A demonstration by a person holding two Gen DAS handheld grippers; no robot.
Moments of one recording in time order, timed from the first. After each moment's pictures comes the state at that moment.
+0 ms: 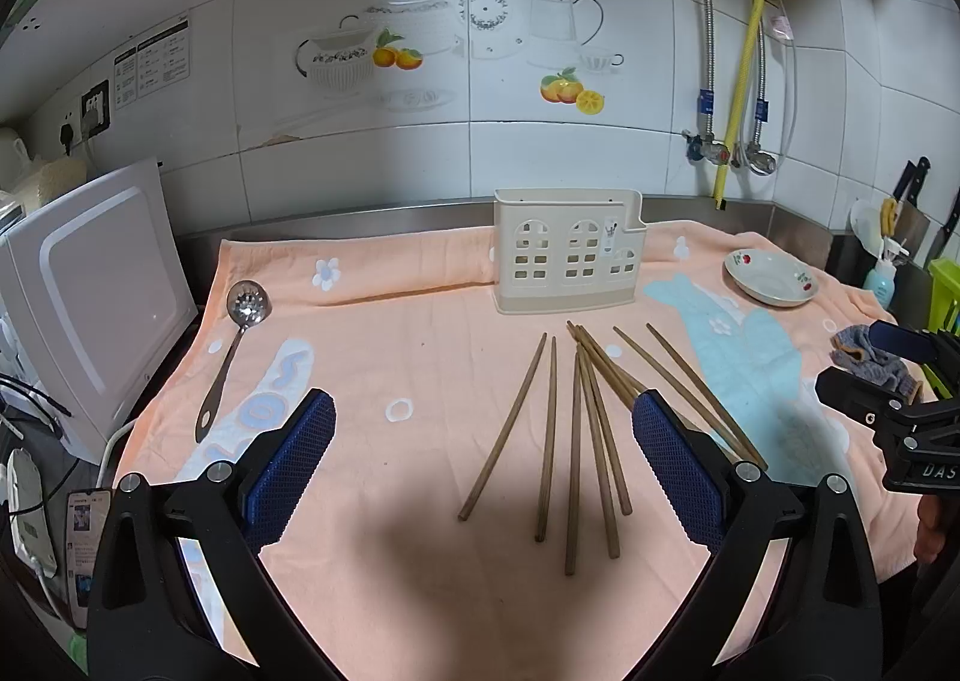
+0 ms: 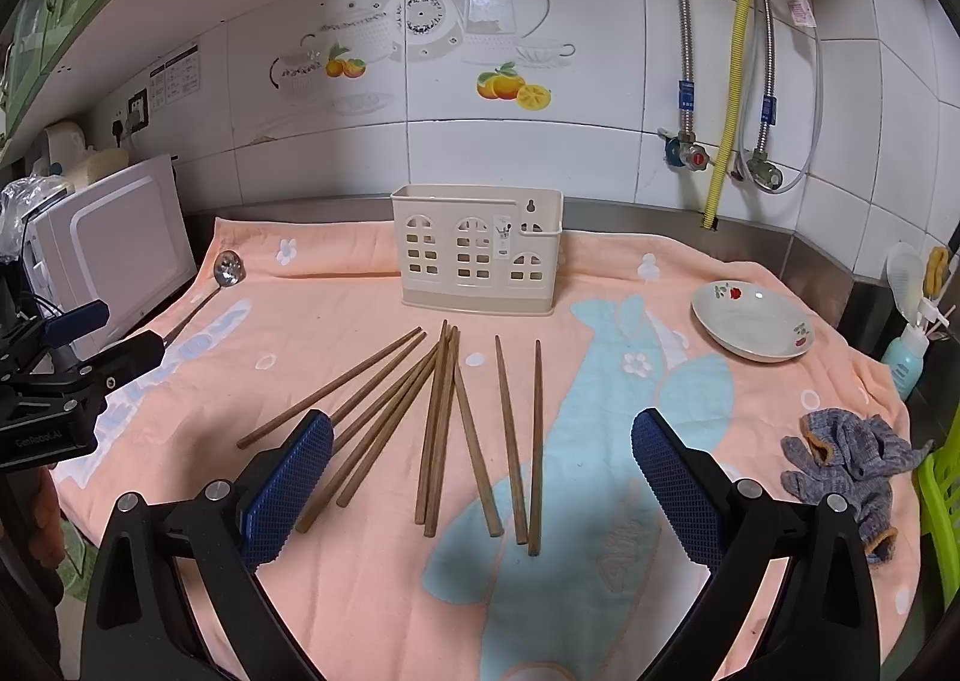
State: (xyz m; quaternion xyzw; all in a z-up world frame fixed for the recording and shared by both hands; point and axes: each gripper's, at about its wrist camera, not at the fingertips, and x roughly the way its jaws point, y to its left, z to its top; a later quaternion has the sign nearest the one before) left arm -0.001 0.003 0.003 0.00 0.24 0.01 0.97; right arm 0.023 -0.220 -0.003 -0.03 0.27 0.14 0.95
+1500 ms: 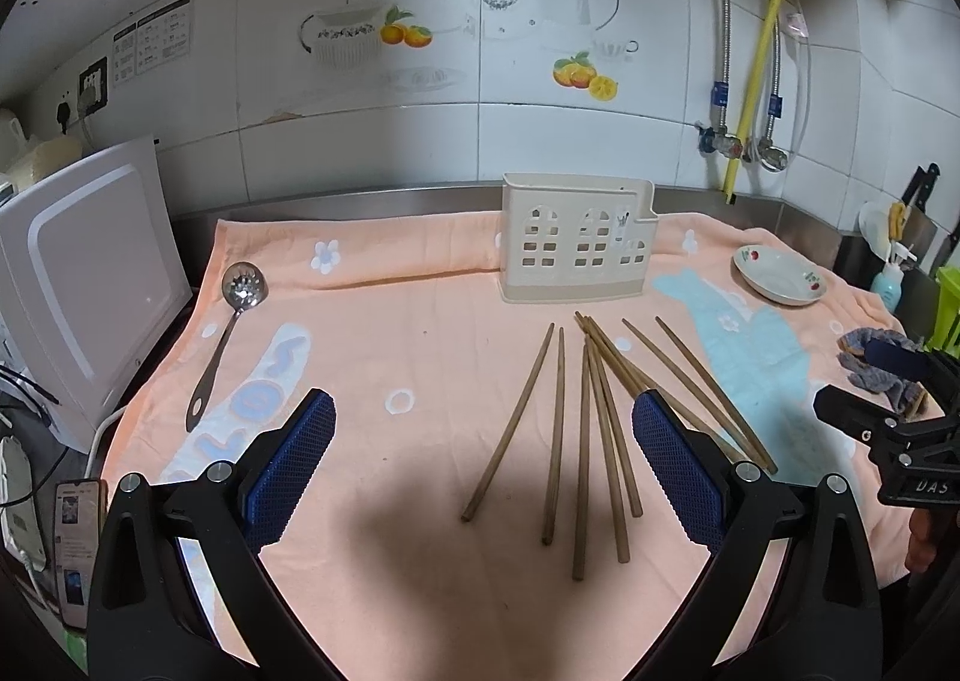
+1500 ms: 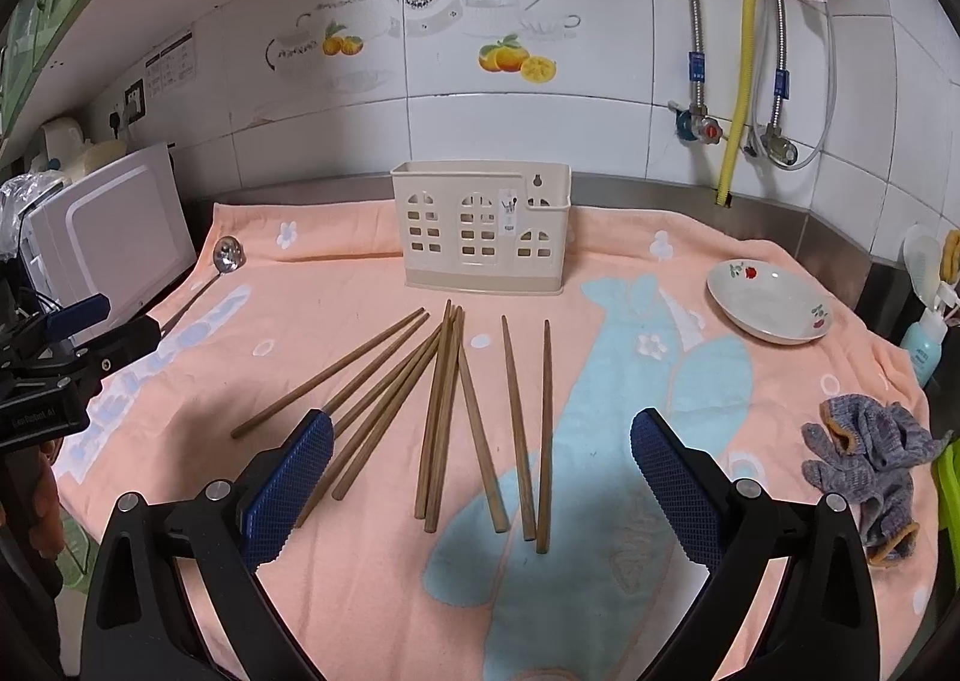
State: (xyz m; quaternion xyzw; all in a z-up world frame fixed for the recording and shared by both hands) left arm 0.015 0.014 -0.005 -0.01 0.26 0.01 0.97; right arm 0.039 -0.217 -0.020 -0.03 0.29 0.15 0.95
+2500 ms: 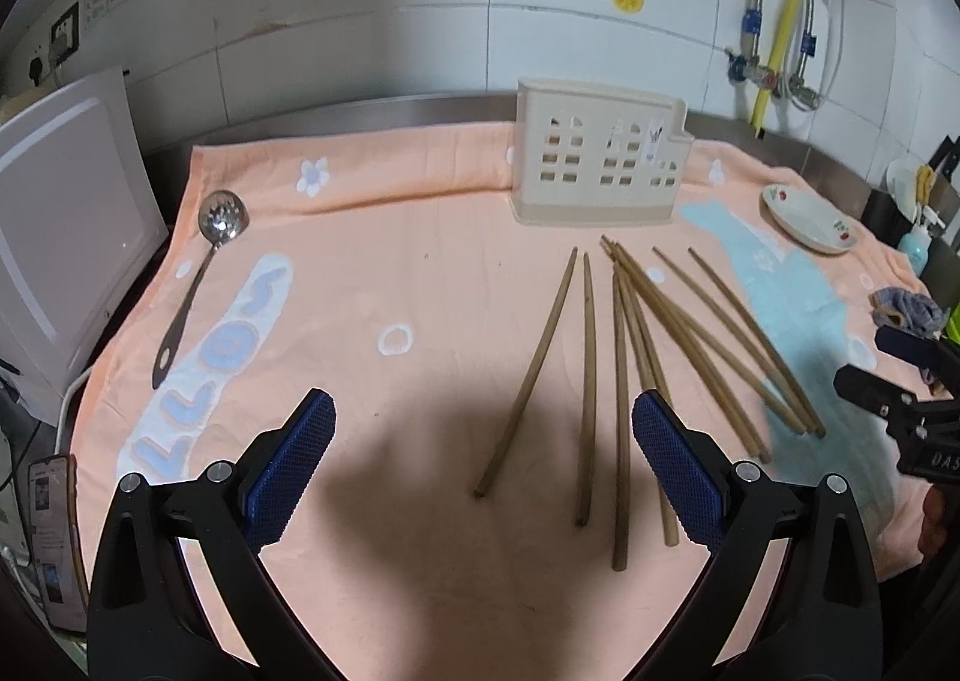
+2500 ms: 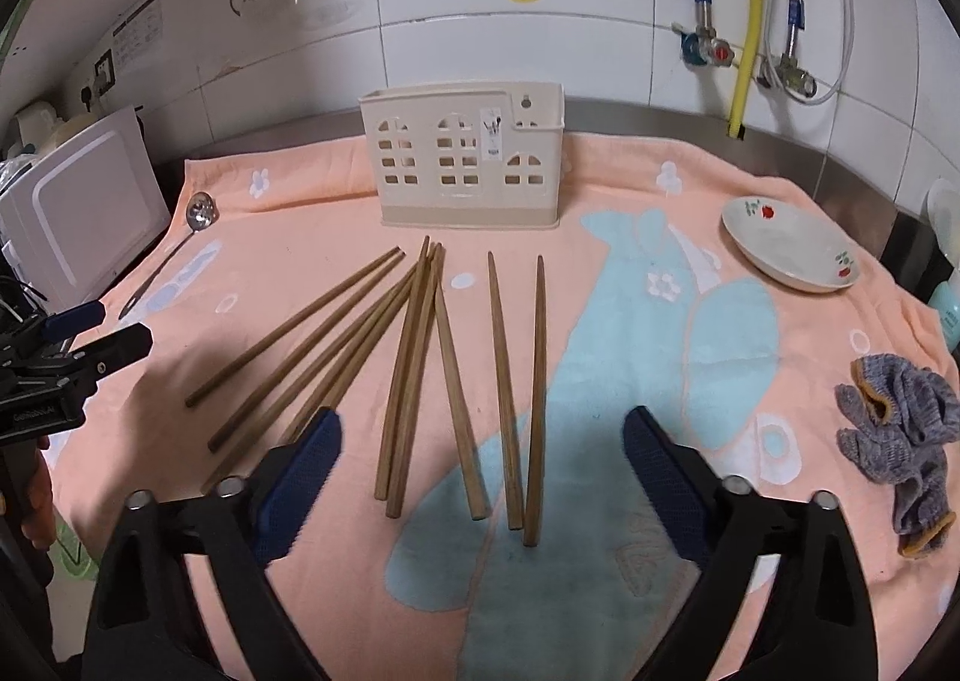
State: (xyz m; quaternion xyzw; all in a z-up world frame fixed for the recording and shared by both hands) left arm 0.059 0.024 -0.051 -0.02 0.35 0.01 0.94; right arm 0.080 -0.223 -0.064 -0.02 0.36 0.14 0.92
